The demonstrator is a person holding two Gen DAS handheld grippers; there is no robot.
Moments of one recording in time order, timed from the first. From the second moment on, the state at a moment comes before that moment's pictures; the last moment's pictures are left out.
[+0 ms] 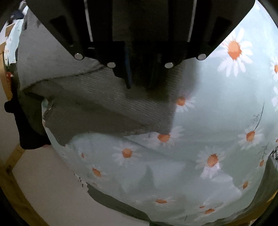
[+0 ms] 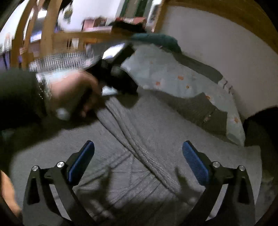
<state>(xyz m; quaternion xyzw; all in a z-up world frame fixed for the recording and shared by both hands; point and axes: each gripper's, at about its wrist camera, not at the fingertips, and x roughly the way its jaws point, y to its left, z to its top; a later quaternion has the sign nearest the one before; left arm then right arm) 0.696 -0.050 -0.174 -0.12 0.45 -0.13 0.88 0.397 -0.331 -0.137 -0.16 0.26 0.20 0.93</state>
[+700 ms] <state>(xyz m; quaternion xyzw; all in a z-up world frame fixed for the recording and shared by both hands) 0.656 -0.131 -0.178 -0.04 0.40 -0.09 0.91 0.501 -0.437 -0.157 0.02 0.34 0.02 0.94</state>
